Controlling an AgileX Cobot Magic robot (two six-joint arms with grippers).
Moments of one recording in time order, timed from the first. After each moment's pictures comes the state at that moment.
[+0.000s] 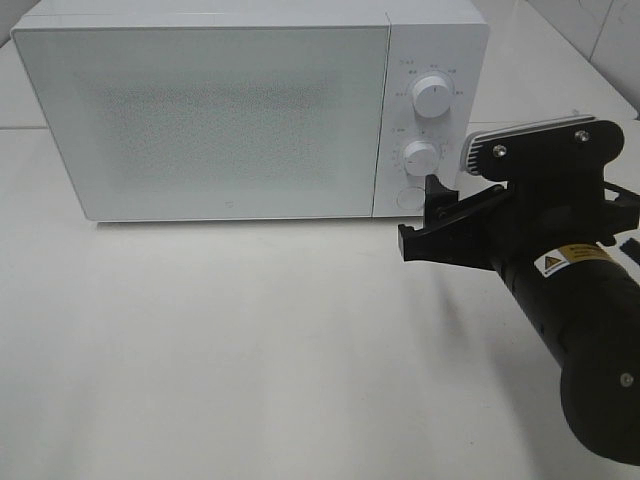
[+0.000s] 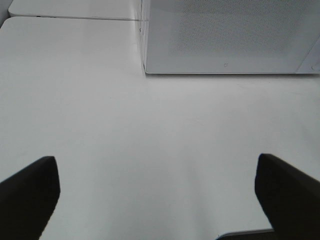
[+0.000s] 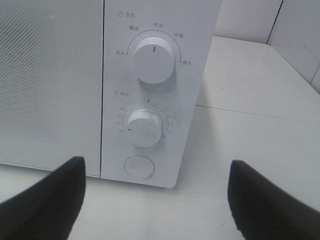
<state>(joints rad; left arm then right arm) -0.08 0.00 -0.52 -0.09 1.09 0.00 0.89 1.64 -0.37 0.98 -1.21 -0.40</state>
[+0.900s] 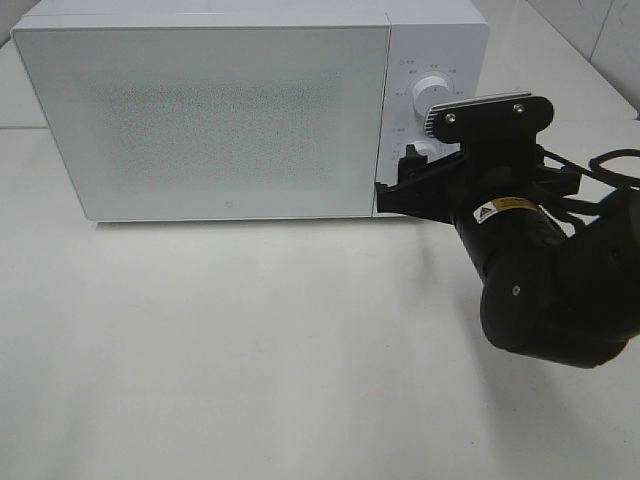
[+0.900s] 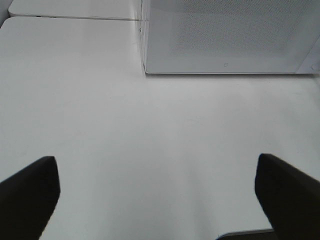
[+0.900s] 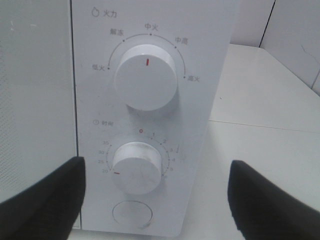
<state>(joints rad) -0.08 0.00 -0.52 -0.09 1.09 0.00 0.69 1.87 -0.58 0.81 -1.21 -0.32</state>
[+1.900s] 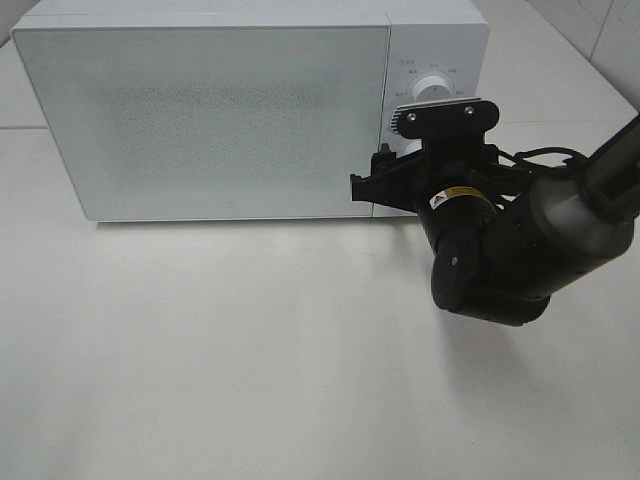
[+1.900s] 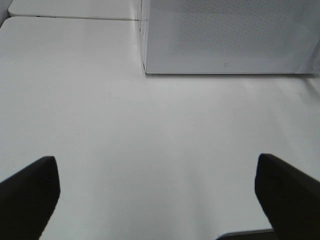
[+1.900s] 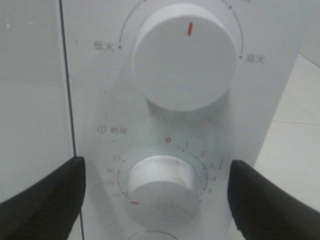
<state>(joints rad) -0.08 0.00 -0.52 -0.09 1.09 0.00 0.62 2.07 -0.77 0.74 -1.18 -0.27</state>
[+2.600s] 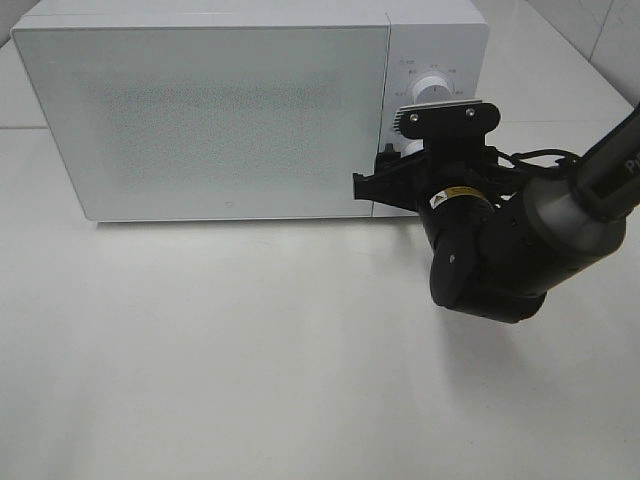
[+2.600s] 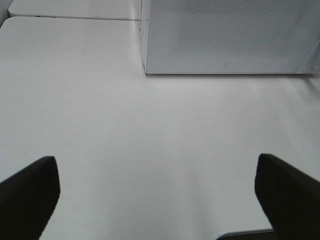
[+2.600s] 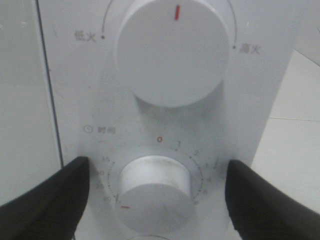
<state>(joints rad) -0.08 0.00 -0.52 -0.09 1.09 0.00 0.61 2.09 -0.79 0.74 -1.18 -0.26</state>
